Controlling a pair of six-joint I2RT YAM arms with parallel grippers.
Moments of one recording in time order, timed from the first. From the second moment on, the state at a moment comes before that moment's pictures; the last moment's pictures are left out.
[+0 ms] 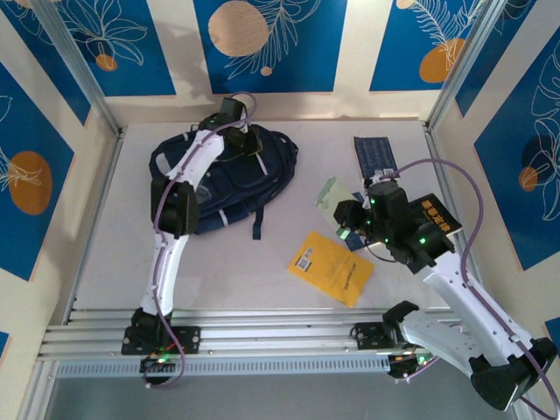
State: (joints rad) left arm -0.34 2.48 2.40 -0.86 0.33 -0.51; right arm 0.51 0.87 0.95 -0.73 -0.02 0.78
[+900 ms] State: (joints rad) left arm -0.40 1.76 1.96 -1.09 0.57 -0.23; right arm 0.31 0.95 0.96 -0.61 -0.44 0.72
